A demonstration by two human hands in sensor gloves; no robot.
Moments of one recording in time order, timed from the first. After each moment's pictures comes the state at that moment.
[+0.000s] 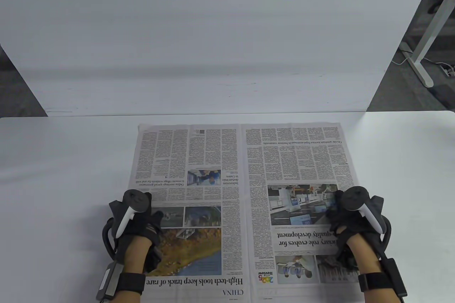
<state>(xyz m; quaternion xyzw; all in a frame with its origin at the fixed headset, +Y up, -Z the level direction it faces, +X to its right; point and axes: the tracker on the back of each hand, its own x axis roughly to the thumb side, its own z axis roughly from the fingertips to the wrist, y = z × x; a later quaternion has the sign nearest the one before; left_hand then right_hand) -0.283 -0.786 -0.361 -0.20 0.19 0.19 0.94 0.311 -0.783 -0.358 -0.18 0.17 0.95 0.19</state>
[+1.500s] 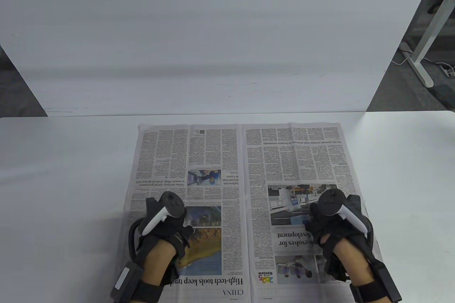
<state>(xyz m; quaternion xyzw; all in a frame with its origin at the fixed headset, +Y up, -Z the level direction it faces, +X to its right) -0.197 -0.759 -0.339 -0.33 0.07 0.12 0.93 0.242 -0.753 -0.336 -0.07 0.27 0.94 0.17</state>
